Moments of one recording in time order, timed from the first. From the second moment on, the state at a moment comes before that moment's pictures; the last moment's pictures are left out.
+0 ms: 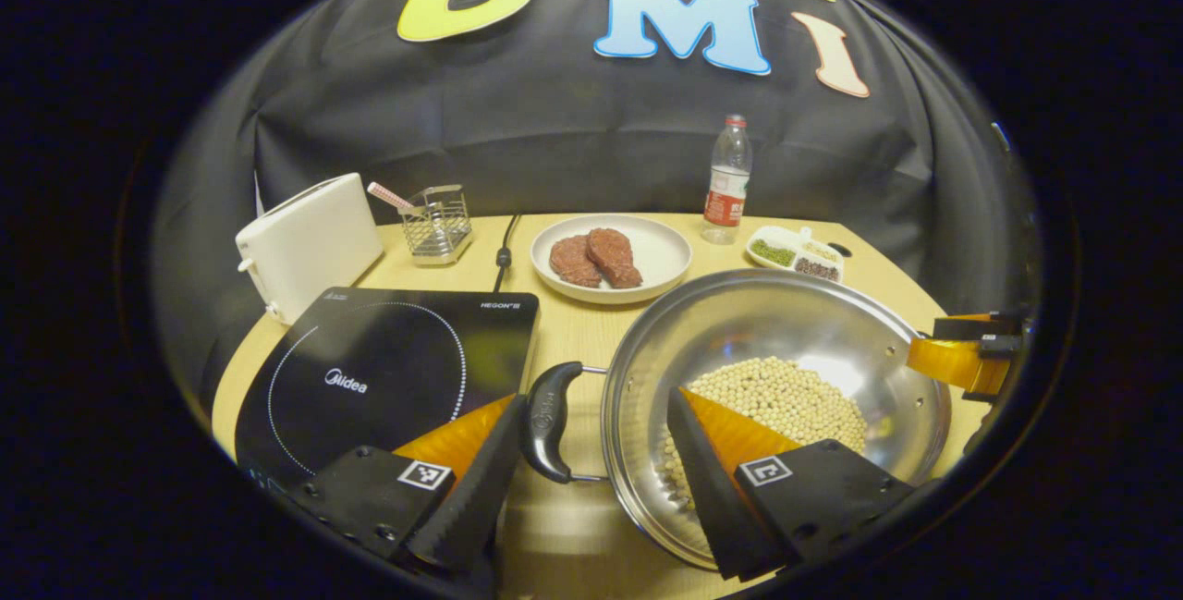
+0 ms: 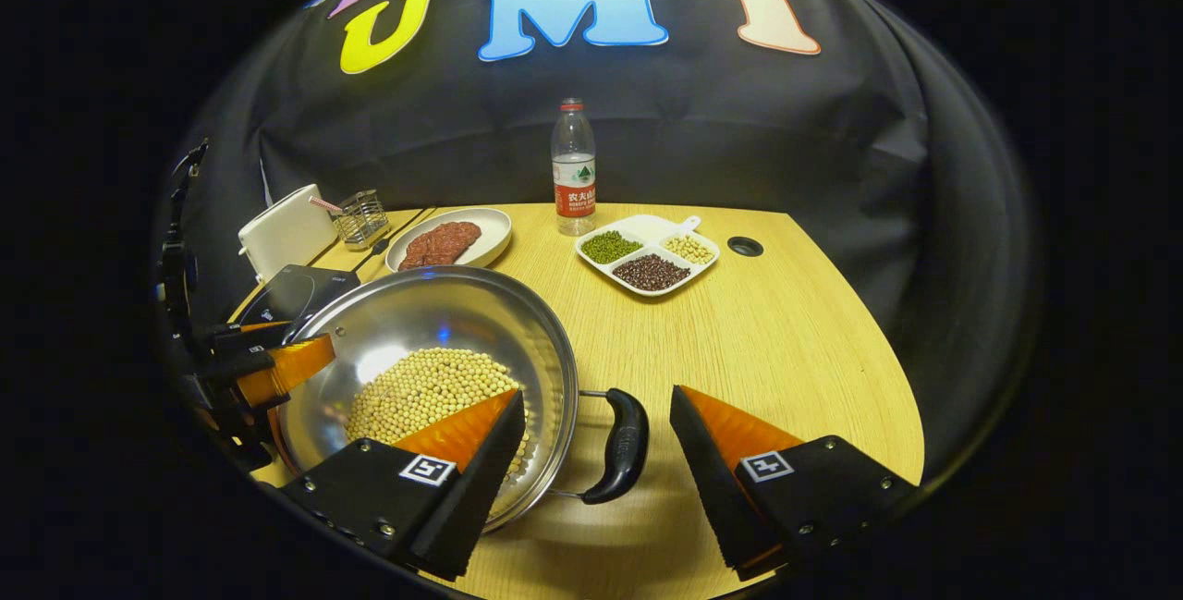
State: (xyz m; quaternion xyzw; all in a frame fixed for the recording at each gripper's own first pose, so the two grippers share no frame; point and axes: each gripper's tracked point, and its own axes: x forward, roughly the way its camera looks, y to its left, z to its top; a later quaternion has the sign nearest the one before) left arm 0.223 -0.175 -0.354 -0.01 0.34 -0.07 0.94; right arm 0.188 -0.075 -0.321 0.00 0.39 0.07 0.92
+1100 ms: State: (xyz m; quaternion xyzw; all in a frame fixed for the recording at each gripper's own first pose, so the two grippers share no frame) left arm 0.212 -0.186 -0.389 -0.02 0.39 -0.05 0.92; right arm 0.181 -0.083 -0.354 0.04 0.44 0.07 0.89
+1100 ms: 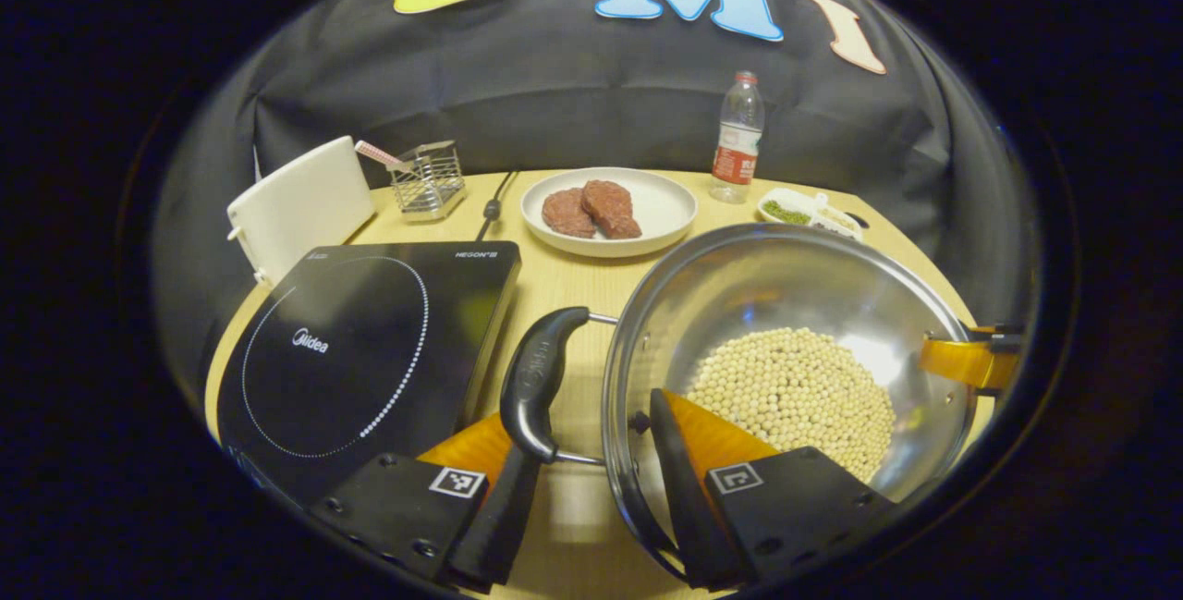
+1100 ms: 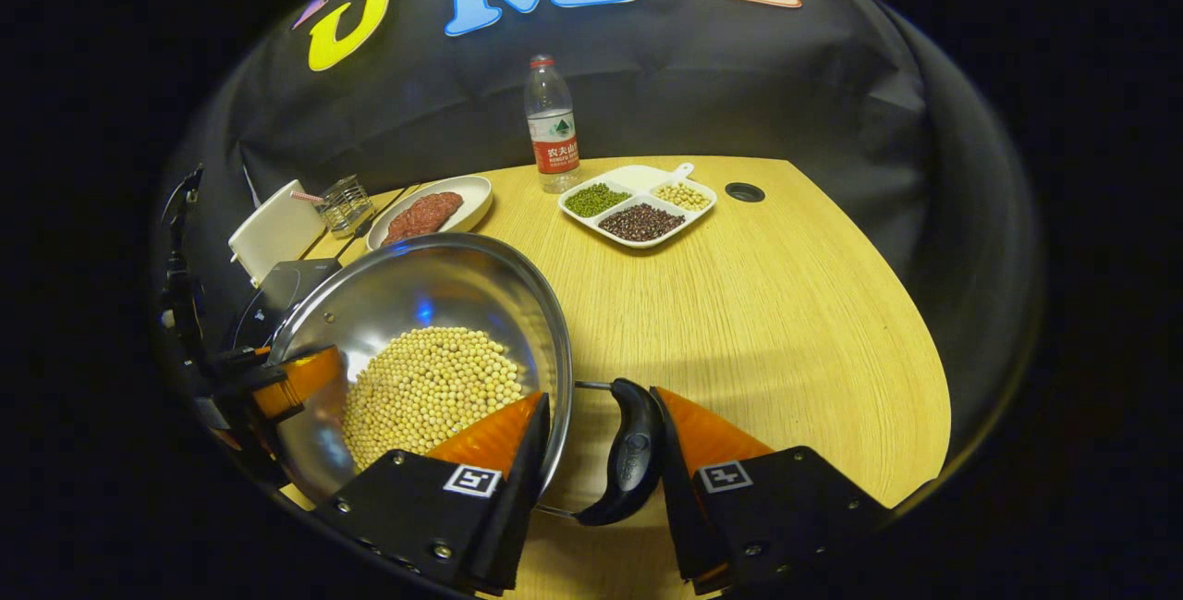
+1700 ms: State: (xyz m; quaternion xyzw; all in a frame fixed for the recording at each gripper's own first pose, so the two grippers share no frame) left arm 0.222 -0.181 -0.377 0.02 0.37 -0.05 0.93; right arm 0.188 -0.086 -0.354 0.04 0.43 0.08 0.90
